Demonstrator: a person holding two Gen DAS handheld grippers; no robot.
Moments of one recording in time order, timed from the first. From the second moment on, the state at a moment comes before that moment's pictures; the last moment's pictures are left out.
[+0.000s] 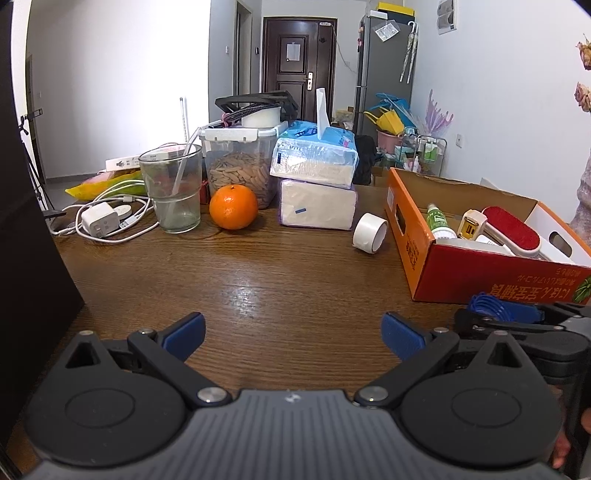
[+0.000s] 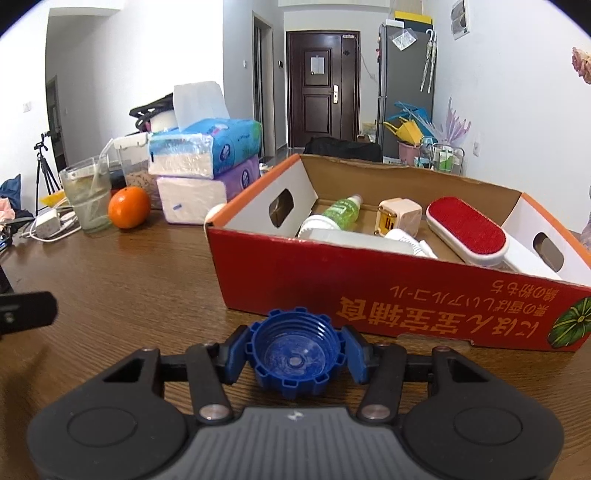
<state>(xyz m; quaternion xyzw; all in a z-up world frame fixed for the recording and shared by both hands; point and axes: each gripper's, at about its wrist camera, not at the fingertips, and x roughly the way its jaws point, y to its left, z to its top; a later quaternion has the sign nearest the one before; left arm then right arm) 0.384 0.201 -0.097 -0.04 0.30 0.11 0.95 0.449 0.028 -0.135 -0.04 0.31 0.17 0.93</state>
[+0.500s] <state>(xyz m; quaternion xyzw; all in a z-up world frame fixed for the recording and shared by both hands) 0.417 0.200 -0.100 -0.03 0.29 0.11 0.95 0.438 0.005 -0.119 -0.04 0.28 0.16 0.95</state>
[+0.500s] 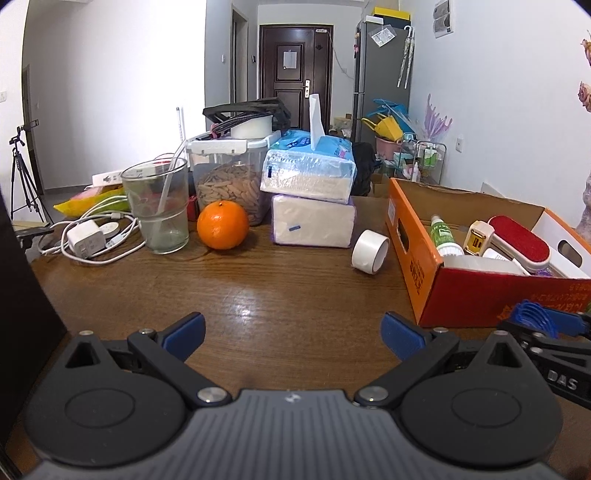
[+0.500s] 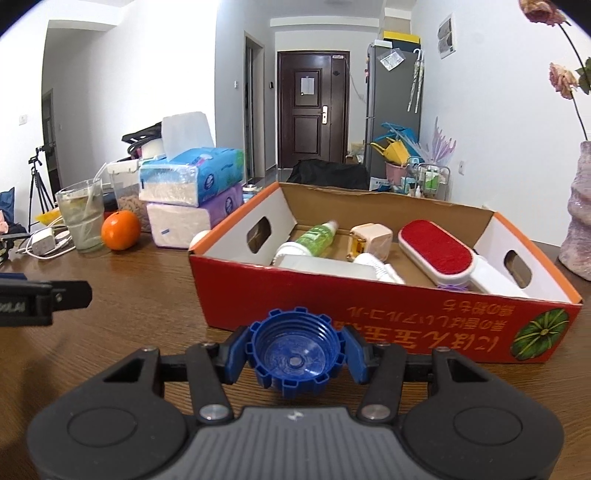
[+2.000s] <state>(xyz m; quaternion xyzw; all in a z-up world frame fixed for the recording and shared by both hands) 0.549 0.194 -0.121 0.00 0.28 0.05 0.96 0.436 -0.113 -0.112 -0.01 0.24 0.02 0.97</state>
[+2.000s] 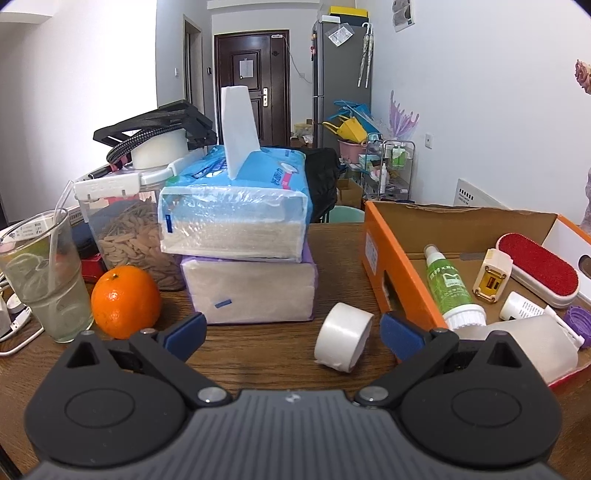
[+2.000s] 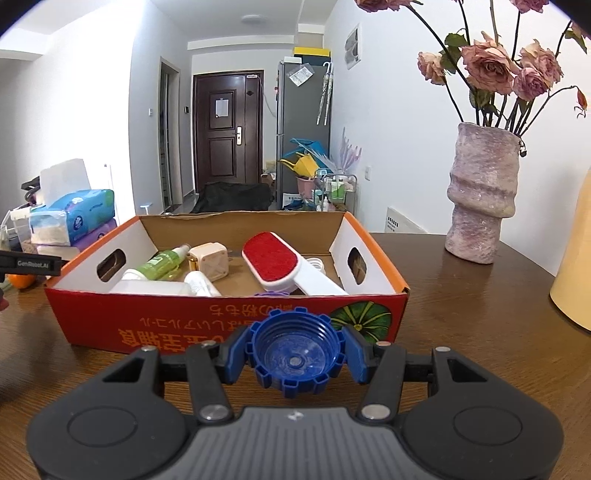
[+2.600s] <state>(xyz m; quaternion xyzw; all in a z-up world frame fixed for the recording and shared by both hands) 0.542 0.202 -0.115 0.07 0.25 0.01 0.97 0.437 -0.125 -0.115 0.01 0.25 -0.01 0.97</state>
